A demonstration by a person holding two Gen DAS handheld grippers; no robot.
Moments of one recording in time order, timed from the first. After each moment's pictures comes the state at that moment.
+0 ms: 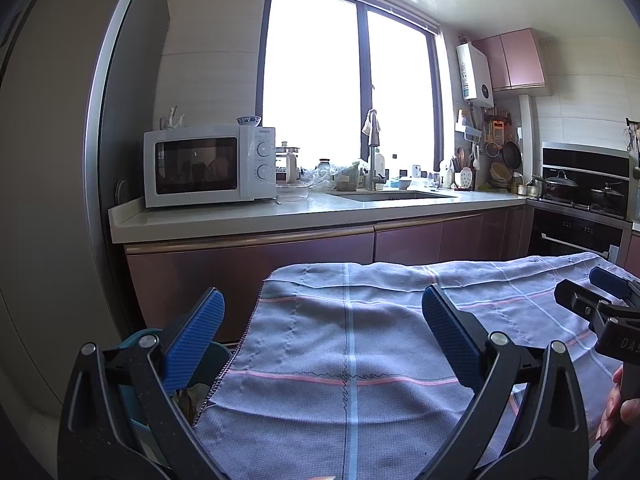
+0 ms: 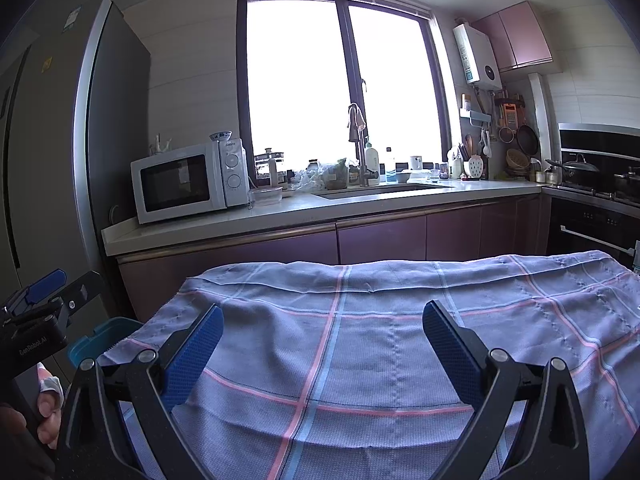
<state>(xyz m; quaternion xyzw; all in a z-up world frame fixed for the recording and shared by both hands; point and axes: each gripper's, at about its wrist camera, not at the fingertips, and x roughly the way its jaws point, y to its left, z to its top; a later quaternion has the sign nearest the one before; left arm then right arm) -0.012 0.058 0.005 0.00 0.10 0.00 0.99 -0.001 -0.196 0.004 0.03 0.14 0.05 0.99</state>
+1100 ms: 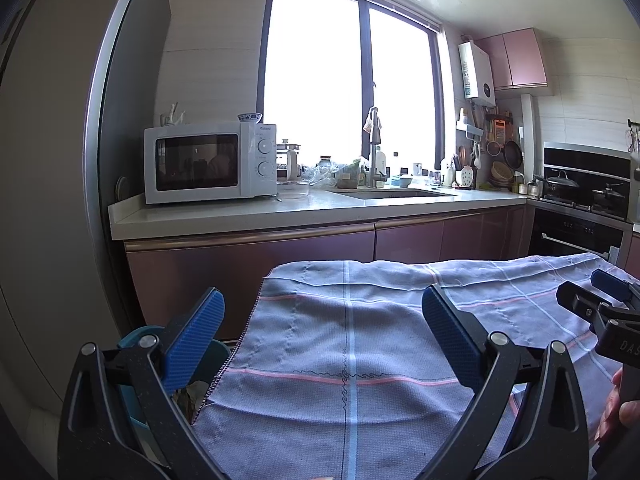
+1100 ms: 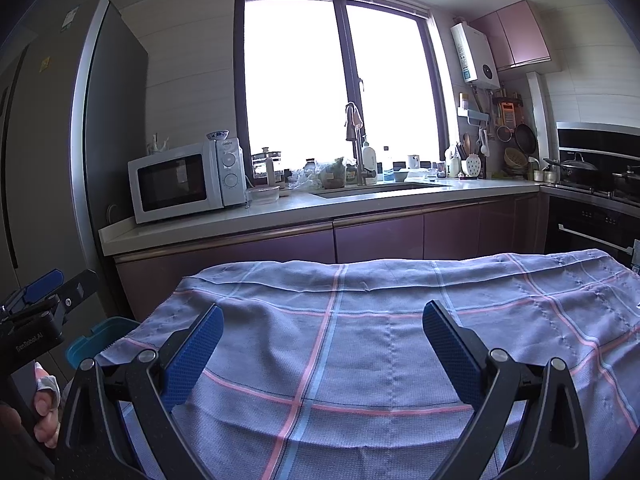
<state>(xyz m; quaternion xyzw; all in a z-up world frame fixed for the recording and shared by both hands) -0.011 0.057 0.003 0.00 0.10 0.00 0.99 -0.001 -0.200 0.002 0.03 0.15 0.05 0.99</state>
